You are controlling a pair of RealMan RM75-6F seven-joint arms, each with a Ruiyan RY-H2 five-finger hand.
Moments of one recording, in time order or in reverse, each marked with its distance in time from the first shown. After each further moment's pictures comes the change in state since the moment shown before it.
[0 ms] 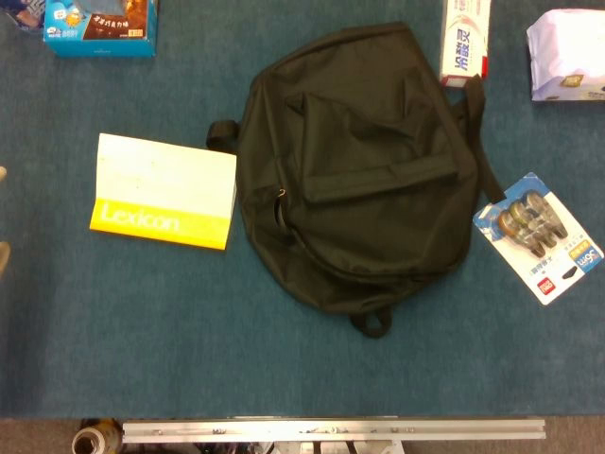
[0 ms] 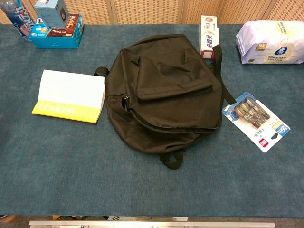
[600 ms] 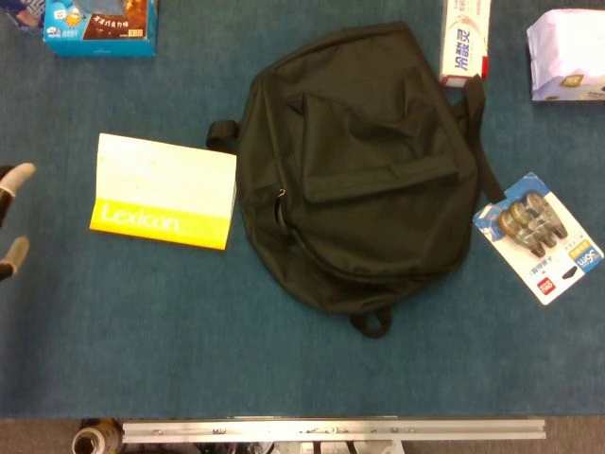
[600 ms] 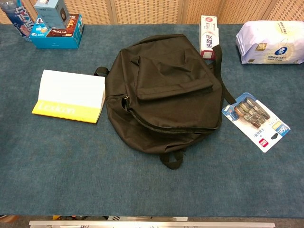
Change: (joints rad) left arm -0.059 0.010 0.009 0.032 0.049 -0.078 -0.028; right arm 0.025 0.026 0.042 -0.018 0.036 -0.011 0.015
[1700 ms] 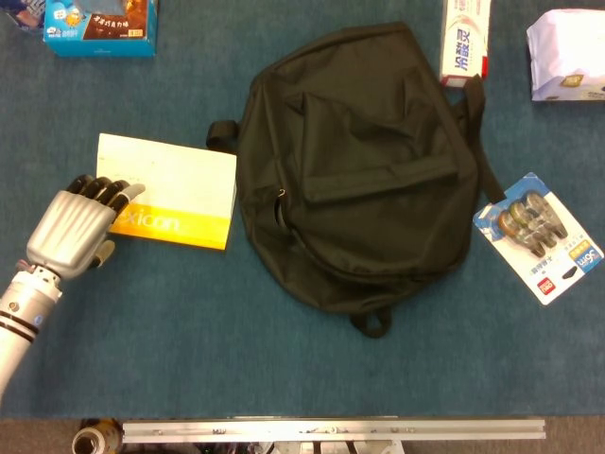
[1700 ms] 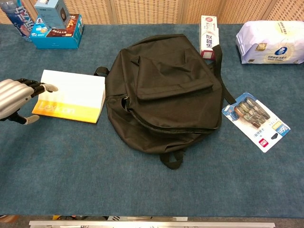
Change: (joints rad) left arm -0.213 -0.289 0.046 0.351 0.018 -0.311 0.009; right arm -0.015 -0.025 -0.019 0.076 0.050 -0.026 0.038
